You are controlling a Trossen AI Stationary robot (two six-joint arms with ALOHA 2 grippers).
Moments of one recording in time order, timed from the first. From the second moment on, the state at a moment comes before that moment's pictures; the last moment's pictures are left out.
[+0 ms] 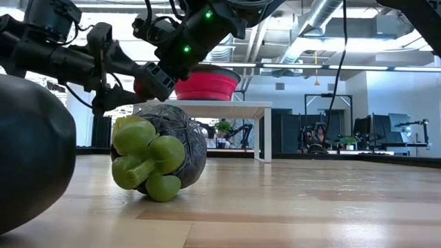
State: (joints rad) left arm 0.02 0.92 0.07 0.69 -0.31 -0.64; right arm 0.10 2.25 1.75 -0.07 0.63 -0.42
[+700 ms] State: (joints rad) left arm 0.02 0.99 0.07 0.77 -0.22 -0.53; right arm 0.11 2.24 1.75 -0.27 0.63 -0.35
